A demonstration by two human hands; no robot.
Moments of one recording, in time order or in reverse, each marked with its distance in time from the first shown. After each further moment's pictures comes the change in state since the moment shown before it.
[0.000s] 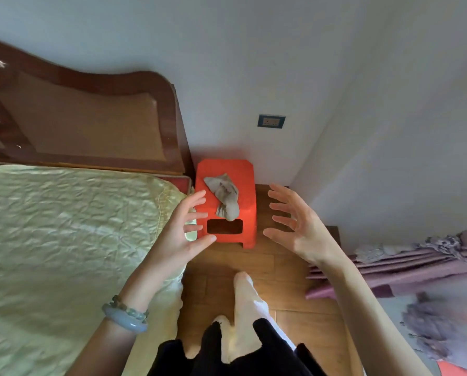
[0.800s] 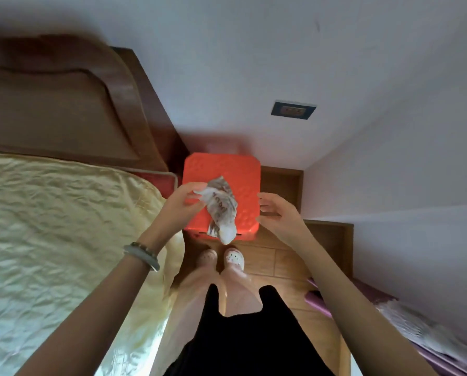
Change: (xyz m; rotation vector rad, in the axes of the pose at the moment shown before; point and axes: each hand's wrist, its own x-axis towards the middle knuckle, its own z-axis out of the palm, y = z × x) left_hand 0.327 -0.155 0.015 0.041 0.014 -0.384; right_hand 0.300 0.189 -0.020 0.013 -0.102 0.392
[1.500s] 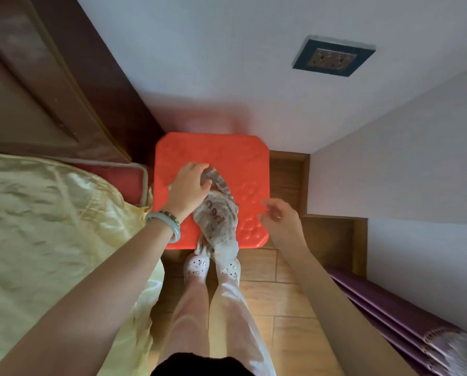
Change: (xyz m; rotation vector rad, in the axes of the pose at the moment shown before) left_hand 0.194 -0.169 0.087 0.512 -0.033 0.103; right_hand 0.129 0.151 0.074 0.006 0.271 0.258
